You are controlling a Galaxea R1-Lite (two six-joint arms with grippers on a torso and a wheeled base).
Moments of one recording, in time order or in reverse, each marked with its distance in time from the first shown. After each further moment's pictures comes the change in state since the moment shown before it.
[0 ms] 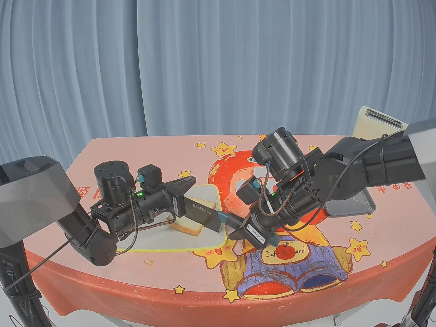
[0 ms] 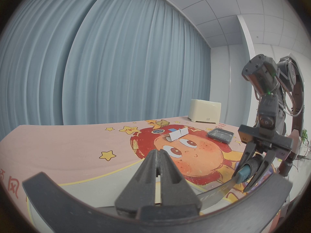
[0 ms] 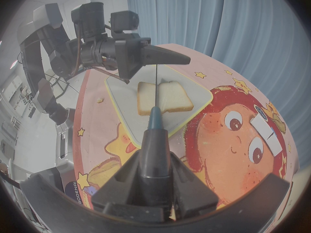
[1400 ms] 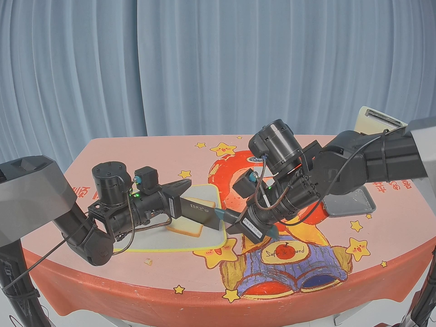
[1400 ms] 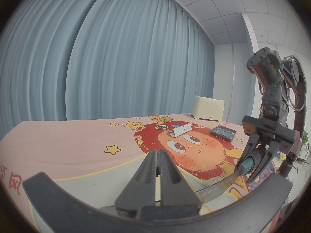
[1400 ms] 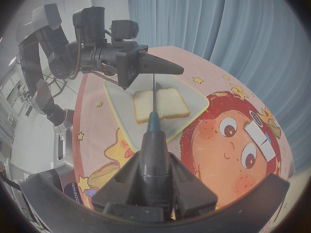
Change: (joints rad) left arm 0.011 -0.013 0.017 0.045 0.003 -0.002; right arm 0.008 0.000 -0.056 0.001 -0.032 0.005
